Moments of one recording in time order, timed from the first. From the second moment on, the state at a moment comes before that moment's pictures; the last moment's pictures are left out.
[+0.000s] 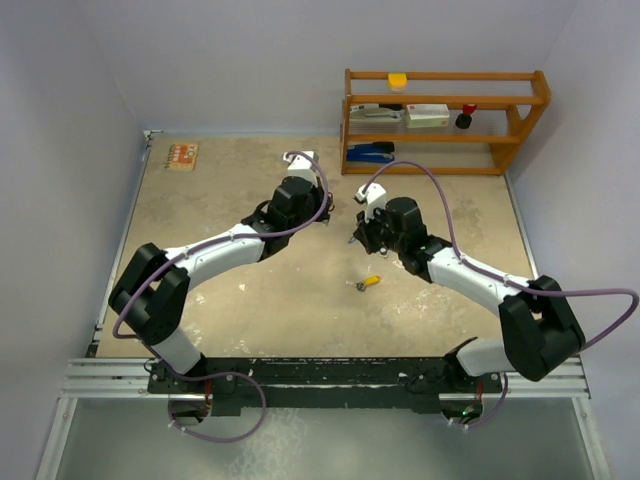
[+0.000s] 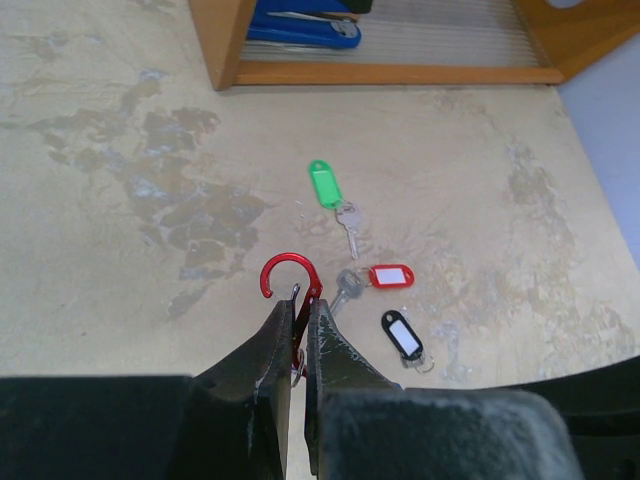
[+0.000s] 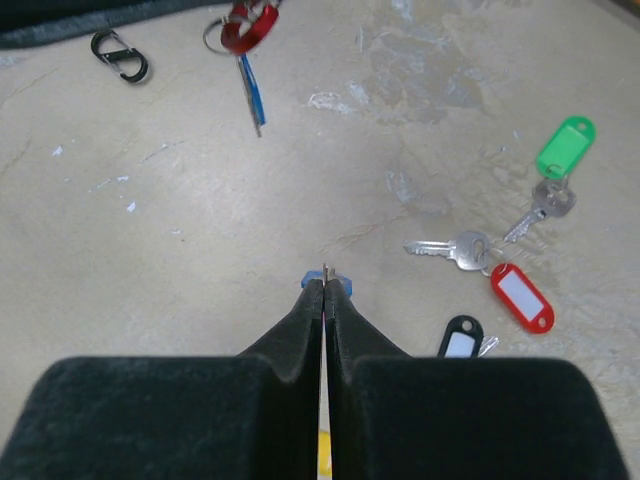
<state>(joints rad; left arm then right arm) -0.70 1.64 1.08 0.20 -0.22 -0.52 0.54 1.38 0.76 0.10 -0.15 -0.02</state>
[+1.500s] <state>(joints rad) -0.71 1.74 1.19 0.15 0.02 -0.45 0.47 1.35 0.84 0.15 -0.23 -0.21</state>
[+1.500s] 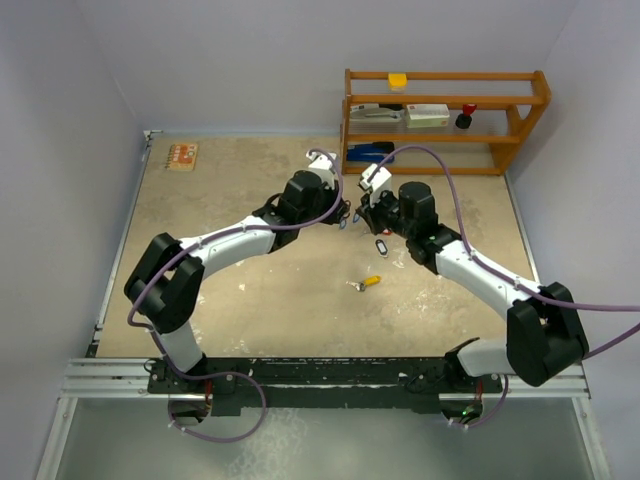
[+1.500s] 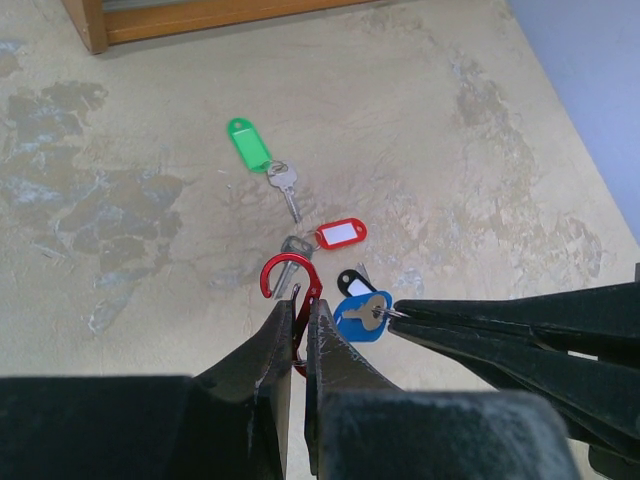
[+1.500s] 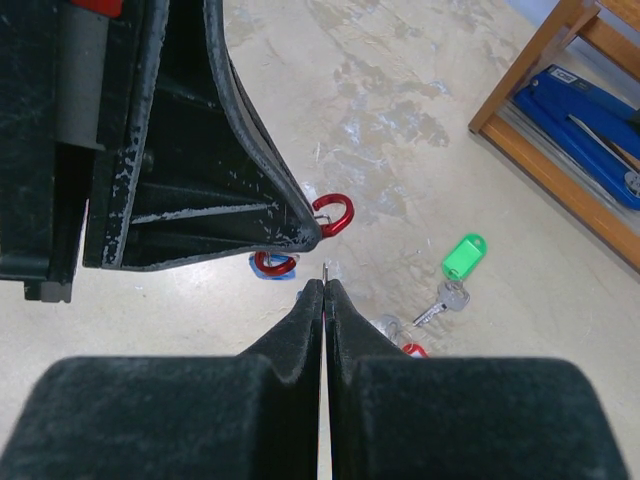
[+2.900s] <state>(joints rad) -0.72 1.74 1.20 0.14 0.03 -0.43 0.47 1.39 0.85 0.14 -0.29 -0.22</state>
